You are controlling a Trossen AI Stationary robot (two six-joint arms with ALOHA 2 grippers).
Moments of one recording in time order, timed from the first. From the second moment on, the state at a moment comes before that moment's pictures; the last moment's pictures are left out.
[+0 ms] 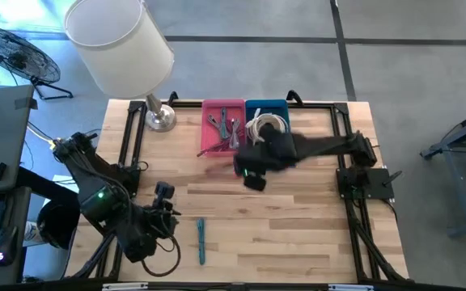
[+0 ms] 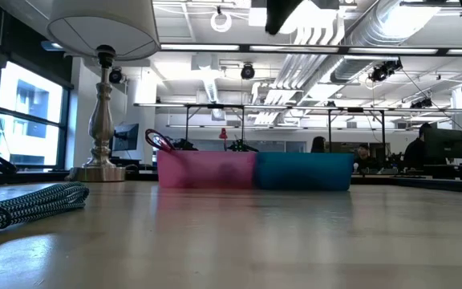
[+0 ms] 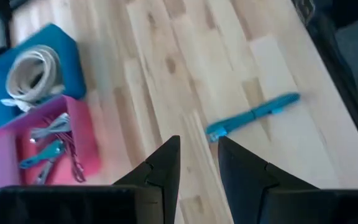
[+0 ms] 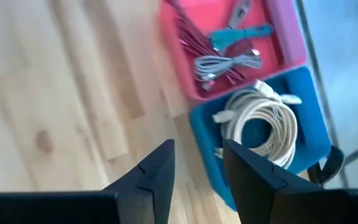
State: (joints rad) left arm -0.81 1.54 1.77 -1.39 -0.52 -0.35; right arm 0.15 1.94 2.13 -1.50 0.47 0.35
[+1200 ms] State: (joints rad) left arm -0.73 1.69 1.42 -0.96 -0.26 0.68; right arm 0.78 1.94 1.98 -1.34 0.73 0.87
